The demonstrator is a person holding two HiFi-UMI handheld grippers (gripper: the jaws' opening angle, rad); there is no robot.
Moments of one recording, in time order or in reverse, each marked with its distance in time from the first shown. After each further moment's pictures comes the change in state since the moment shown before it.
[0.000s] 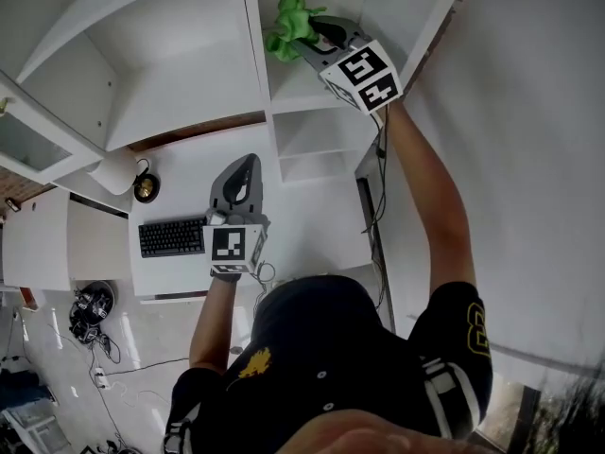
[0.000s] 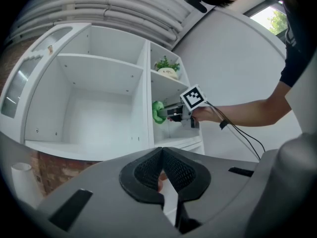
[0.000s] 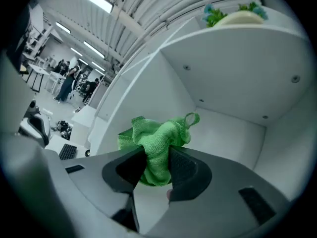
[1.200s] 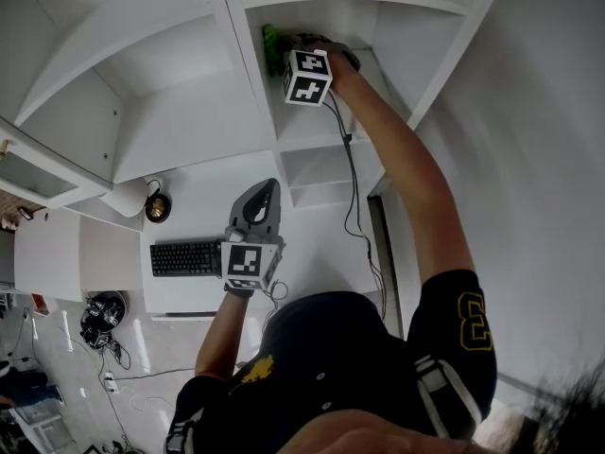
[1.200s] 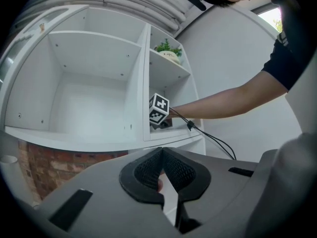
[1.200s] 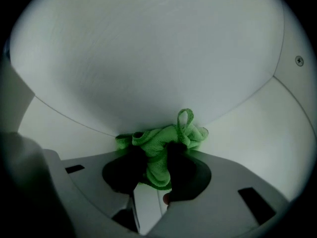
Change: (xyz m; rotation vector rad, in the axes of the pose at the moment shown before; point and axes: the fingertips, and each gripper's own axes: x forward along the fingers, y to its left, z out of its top) left arm 0.056 -0.003 -0.021 -0.019 0.052 -0.047; right arm 0.152 -0.010 -0.111 -0.575 0.401 0.180
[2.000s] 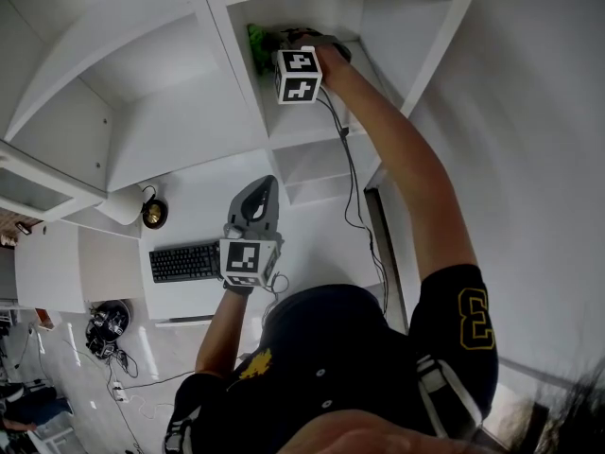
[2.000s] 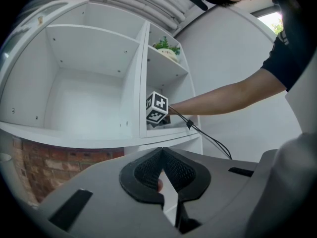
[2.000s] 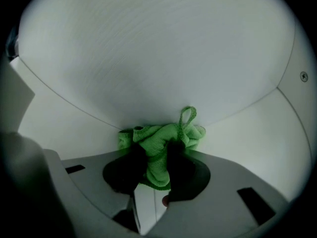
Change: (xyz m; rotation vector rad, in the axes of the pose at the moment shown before) left arm 0.006 -0.006 -0.007 -0.003 0.009 -0.050; right arm -0.003 0.005 -0.007 -0.104 0.033 -0.013
